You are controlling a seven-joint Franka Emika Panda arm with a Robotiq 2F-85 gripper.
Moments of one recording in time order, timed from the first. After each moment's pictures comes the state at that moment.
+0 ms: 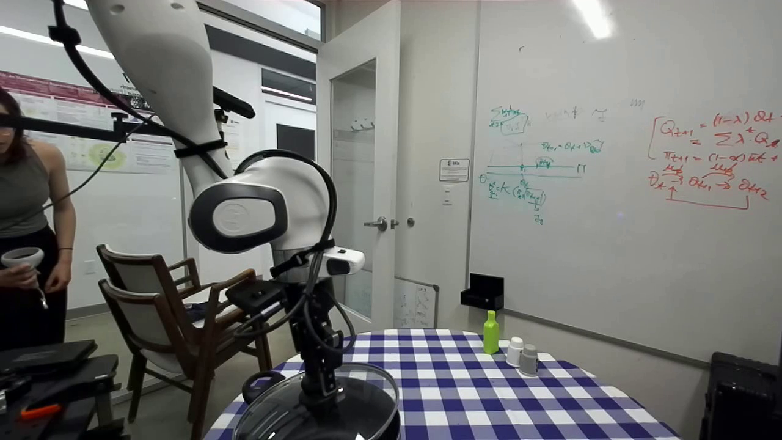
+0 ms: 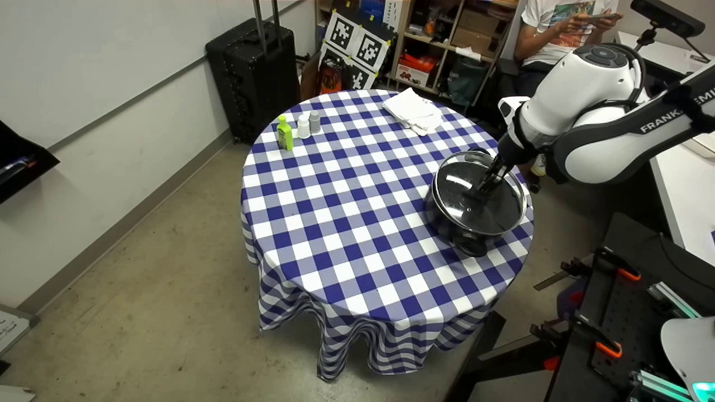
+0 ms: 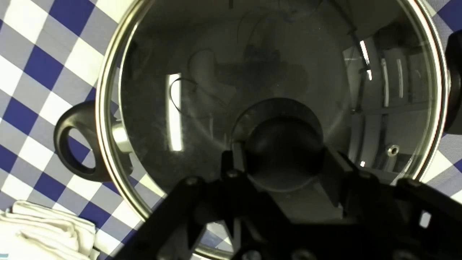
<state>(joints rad) -0.07 0.34 -0.10 -2.46 -0.18 2.93 -0.19</state>
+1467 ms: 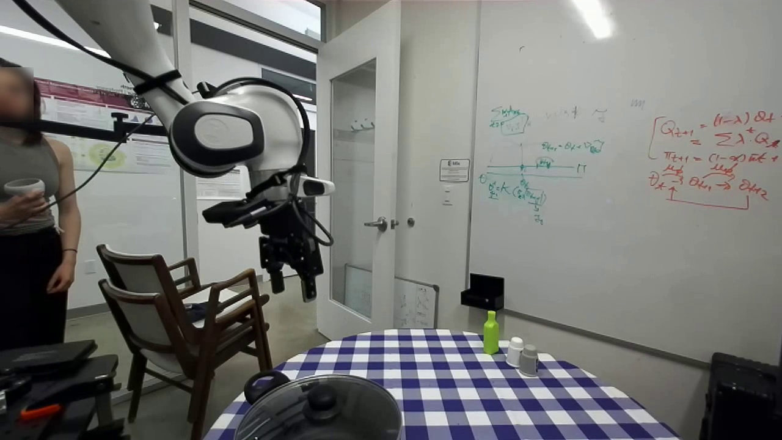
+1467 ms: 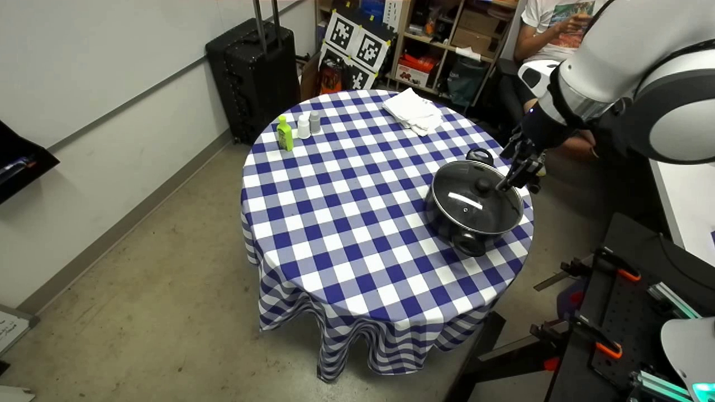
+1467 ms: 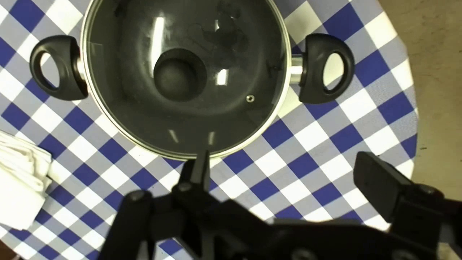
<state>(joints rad) -0.03 -0.03 0.03 -2.56 -0.09 2.65 -0.30</state>
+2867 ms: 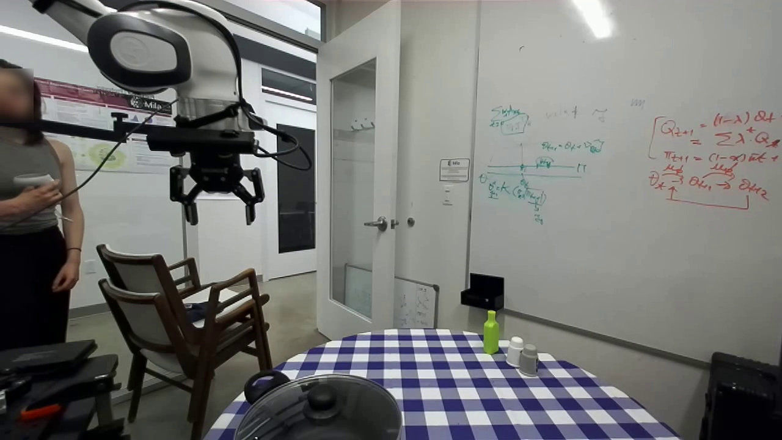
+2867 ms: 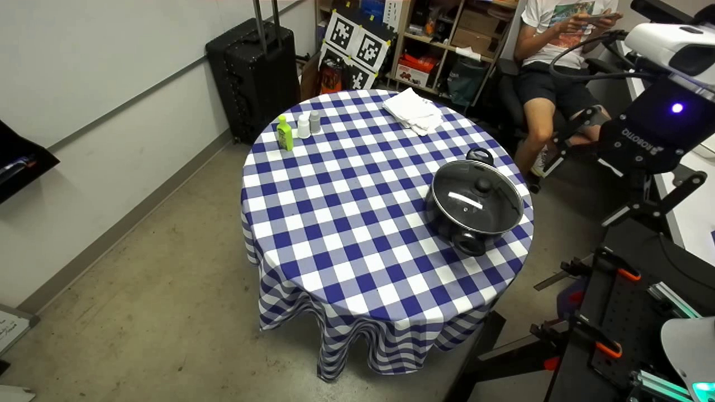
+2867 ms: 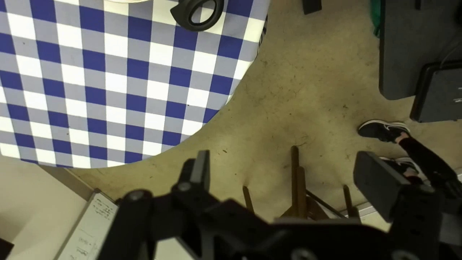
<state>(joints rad) 0.28 -0.51 -0.08 -2.70 0.19 2.31 -1.21</state>
